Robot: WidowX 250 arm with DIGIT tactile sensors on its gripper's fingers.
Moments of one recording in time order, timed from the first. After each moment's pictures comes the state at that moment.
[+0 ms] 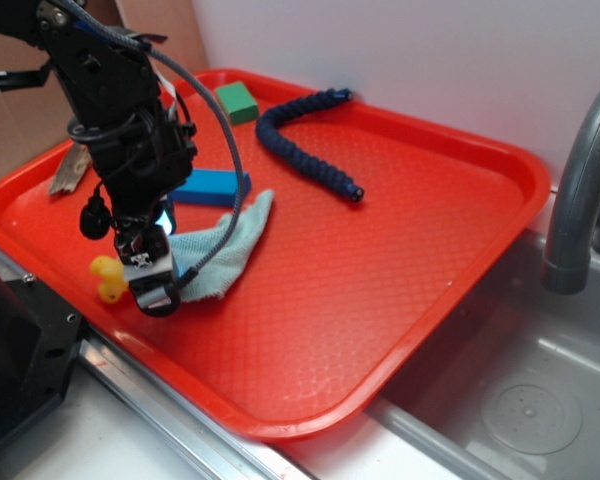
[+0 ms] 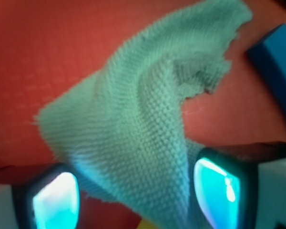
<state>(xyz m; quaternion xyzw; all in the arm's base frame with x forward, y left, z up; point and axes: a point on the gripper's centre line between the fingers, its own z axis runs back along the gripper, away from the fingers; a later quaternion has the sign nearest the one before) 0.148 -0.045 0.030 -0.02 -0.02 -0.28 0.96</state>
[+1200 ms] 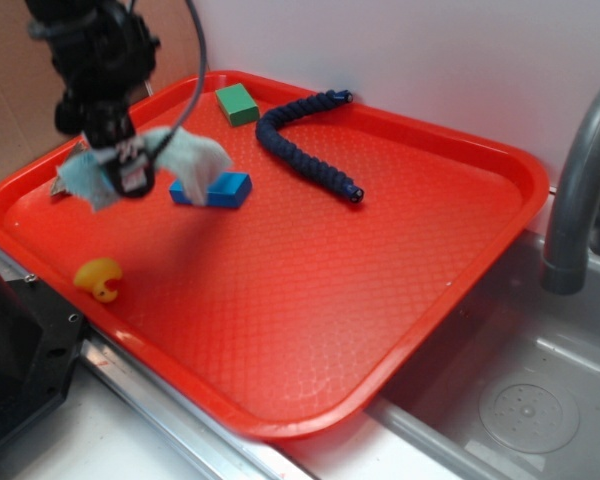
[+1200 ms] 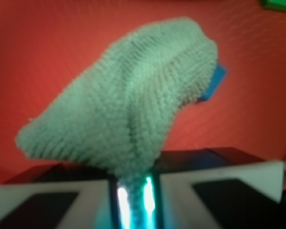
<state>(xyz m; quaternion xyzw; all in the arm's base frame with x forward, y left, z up) 0.162 -0.018 0.113 -0.02 -0.04 -0.09 0.99</state>
